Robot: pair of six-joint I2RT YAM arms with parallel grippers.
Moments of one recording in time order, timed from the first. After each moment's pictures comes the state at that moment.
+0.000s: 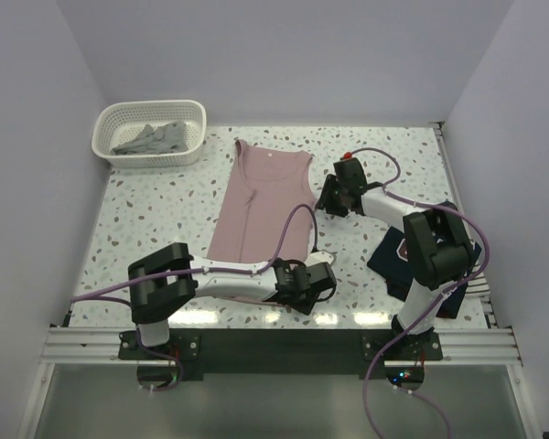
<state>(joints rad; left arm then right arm) -1.30 1.80 1.14 -0.49 -0.21 -0.72 0.35 1.80 1.10 -0.21 -0.01 0.65</state>
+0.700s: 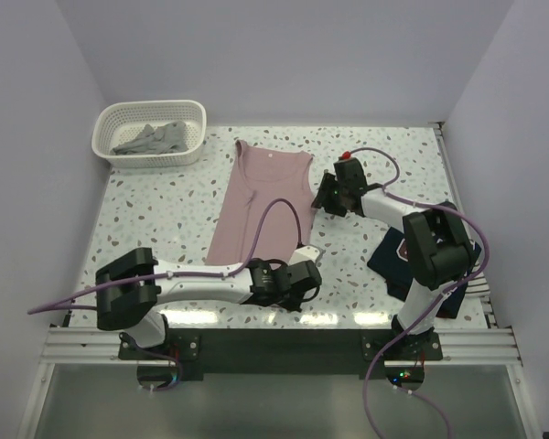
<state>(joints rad) -1.30 1.64 1.03 -0.47 -0.24 -0.77 0.35 1.80 1.09 -0.17 -0.04 0.64</state>
